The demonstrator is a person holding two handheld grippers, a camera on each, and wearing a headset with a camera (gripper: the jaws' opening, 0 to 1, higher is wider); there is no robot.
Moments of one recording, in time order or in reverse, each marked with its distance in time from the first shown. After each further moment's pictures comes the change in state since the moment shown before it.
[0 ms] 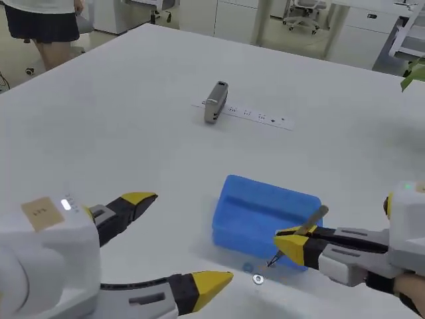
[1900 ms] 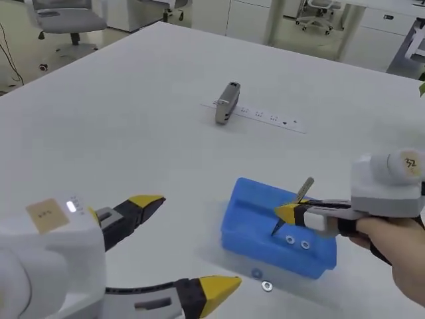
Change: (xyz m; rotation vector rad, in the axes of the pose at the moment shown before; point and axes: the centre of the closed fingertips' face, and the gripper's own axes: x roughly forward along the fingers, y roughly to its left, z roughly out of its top) left arm 0.000 0.004 0.000 -0.030 -0.007 0.008; right arm 0.054 -0.079 -0.006 0.073 0.125 -0.088
